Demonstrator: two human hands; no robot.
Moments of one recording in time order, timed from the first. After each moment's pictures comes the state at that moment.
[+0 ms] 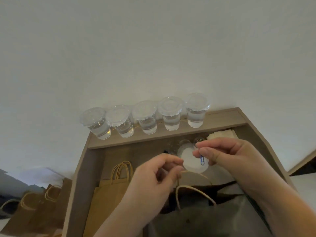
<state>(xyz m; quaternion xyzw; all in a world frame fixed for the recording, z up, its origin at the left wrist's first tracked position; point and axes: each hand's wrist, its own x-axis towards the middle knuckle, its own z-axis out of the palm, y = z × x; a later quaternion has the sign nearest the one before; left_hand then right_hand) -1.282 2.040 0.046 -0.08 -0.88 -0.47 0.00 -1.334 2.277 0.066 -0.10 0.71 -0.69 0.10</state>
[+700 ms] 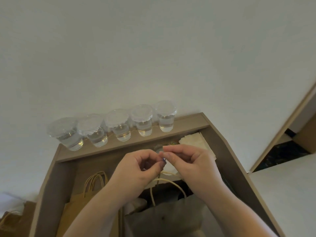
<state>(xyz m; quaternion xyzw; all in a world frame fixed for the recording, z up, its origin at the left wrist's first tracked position) -1.302 2.062 0.064 -0.14 -0.83 -0.54 -0.06 -1.292 2.258 0.052 -0.05 0.74 -0.67 -0.03</state>
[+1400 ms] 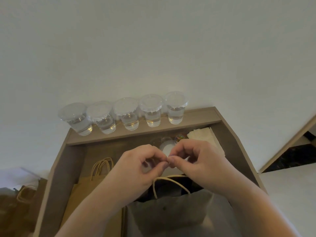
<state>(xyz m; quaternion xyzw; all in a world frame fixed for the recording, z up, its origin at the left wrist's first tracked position) -1.287 2.052 0.058 -0.20 -0.90 -0.39 0.04 -1.307 2.280 0.057 -0.21 0.84 -0.50 0.05</state>
